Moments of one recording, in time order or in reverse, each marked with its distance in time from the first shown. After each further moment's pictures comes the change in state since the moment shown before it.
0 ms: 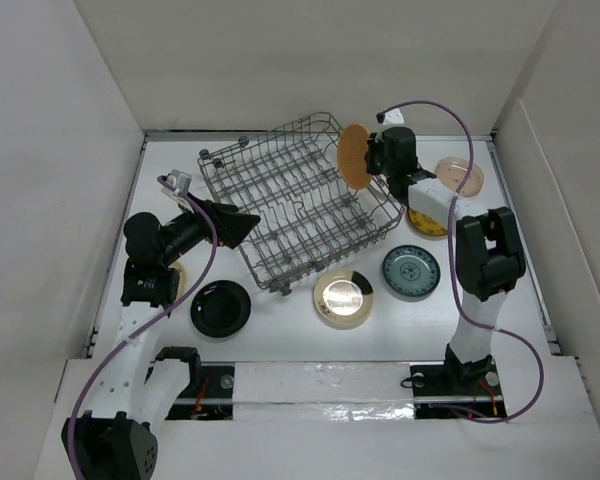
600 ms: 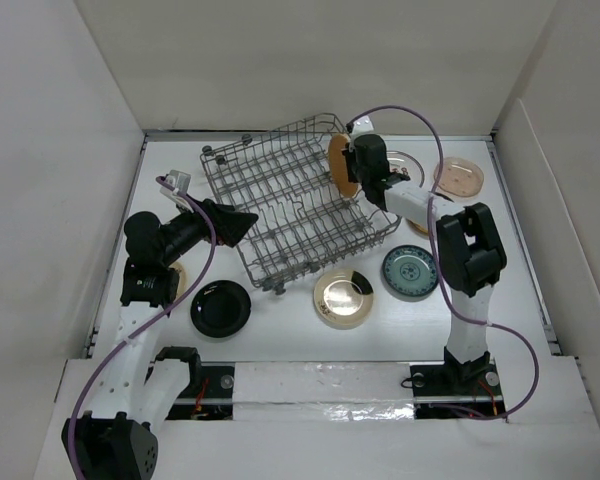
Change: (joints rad) left arm 0.000 0.000 0.005 -0.044 -0.043 0.028; right arm 0.127 0.085 0.072 -0.042 0.186 -0.130
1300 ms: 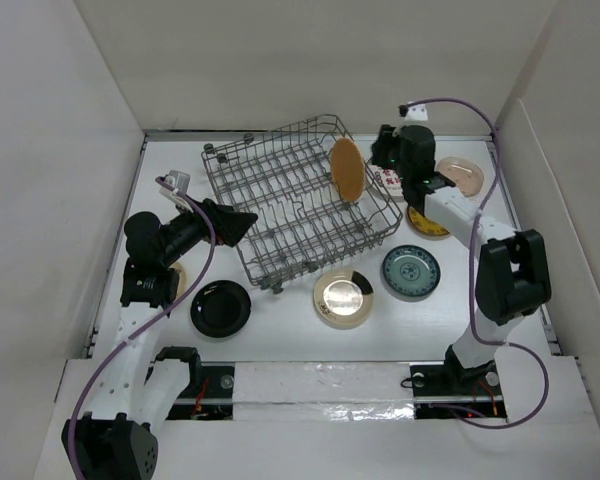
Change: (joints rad) left arm 0.000 -0.003 0.000 -0.011 -0.016 0.000; right arm -0.086 -0.242 -0.128 0.042 -0.092 0.179
